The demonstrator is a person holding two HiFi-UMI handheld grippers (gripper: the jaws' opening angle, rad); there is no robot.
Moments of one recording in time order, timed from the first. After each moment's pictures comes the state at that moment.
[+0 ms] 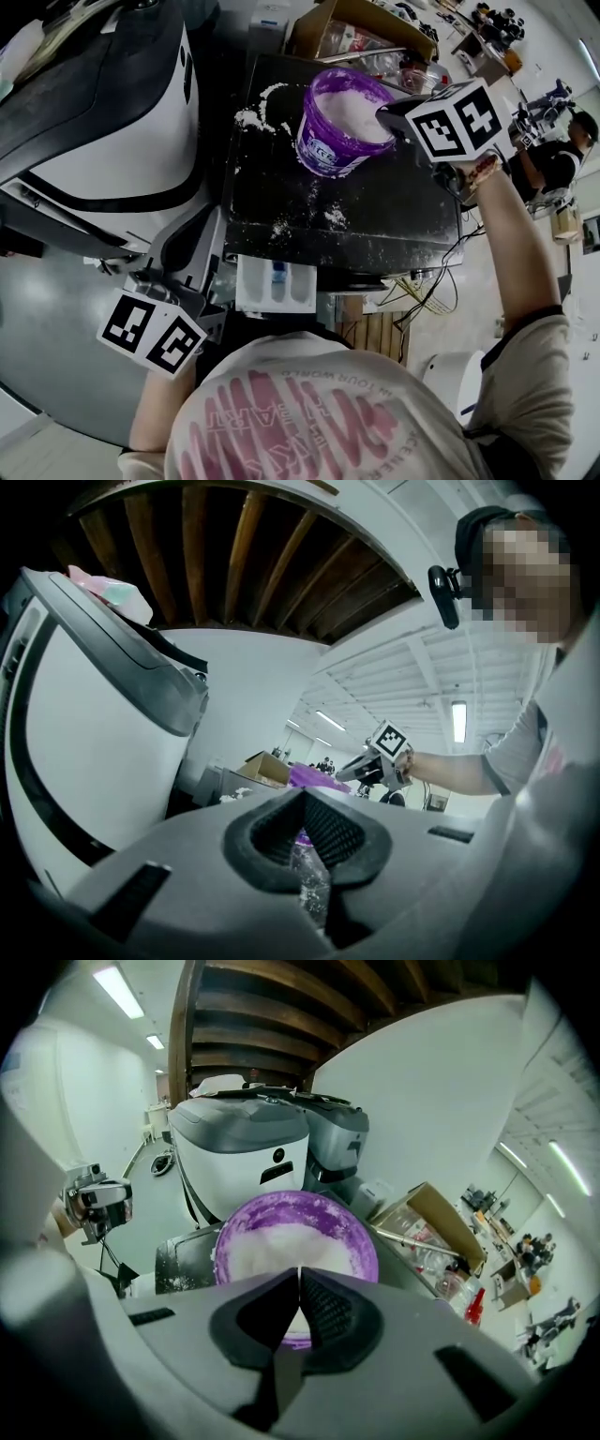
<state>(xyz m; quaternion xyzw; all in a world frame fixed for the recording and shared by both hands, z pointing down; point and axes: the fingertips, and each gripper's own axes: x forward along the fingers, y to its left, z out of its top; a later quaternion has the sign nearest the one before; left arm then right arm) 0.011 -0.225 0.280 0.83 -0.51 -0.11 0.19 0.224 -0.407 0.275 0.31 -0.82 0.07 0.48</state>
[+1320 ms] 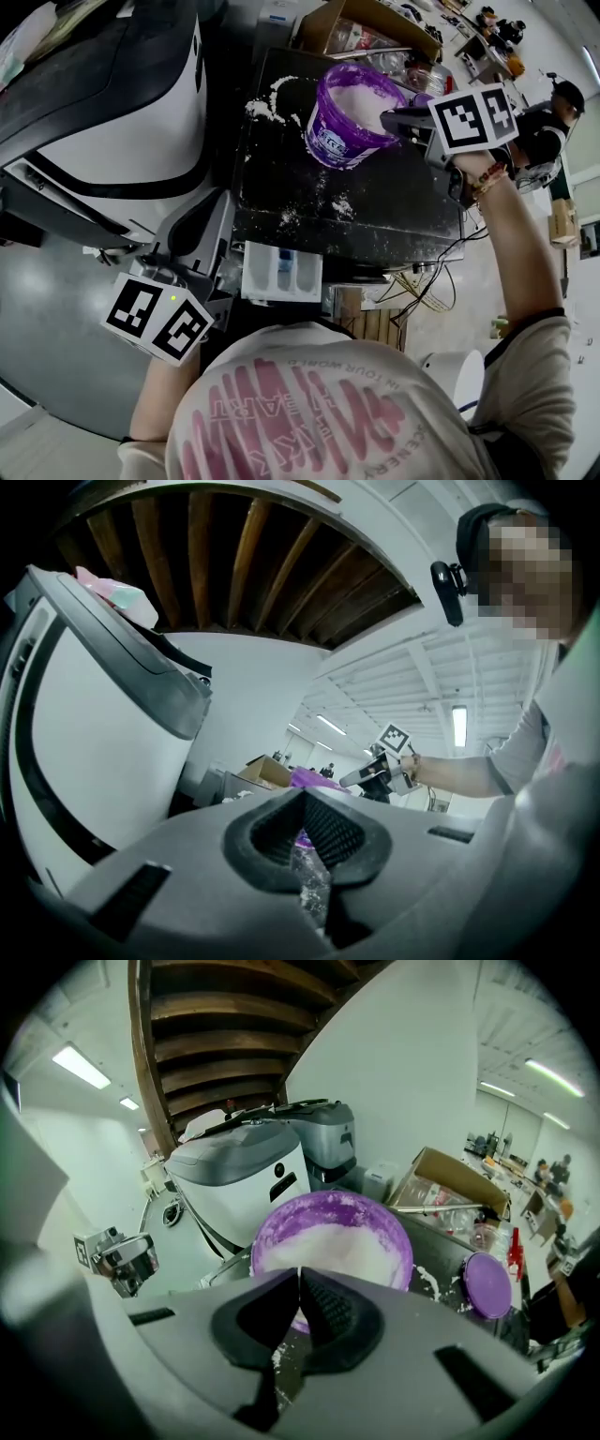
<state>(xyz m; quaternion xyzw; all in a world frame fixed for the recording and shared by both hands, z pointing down) 0.003 -0.219 0.277 0.83 -0.51 -0.12 0.19 0.211 -0.383 0.272 0.32 -0.84 0.21 0.40</state>
